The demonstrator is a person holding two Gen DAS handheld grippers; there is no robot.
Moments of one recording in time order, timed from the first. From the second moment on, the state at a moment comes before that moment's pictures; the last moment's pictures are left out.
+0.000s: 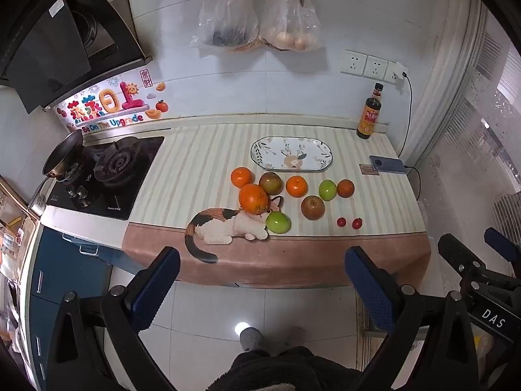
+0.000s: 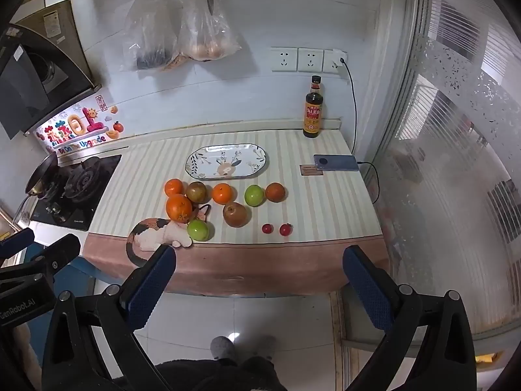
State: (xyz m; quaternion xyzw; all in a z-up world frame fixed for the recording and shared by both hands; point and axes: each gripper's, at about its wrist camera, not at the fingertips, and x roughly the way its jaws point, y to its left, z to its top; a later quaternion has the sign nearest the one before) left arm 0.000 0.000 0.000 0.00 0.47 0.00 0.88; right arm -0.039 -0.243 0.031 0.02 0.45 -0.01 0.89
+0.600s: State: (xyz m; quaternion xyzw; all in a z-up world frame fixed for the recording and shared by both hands) left arm 0.000 0.000 0.000 0.00 0.47 0.00 0.88; right arm -0.043 -0.242 0.034 0.02 0.44 -0.01 0.90
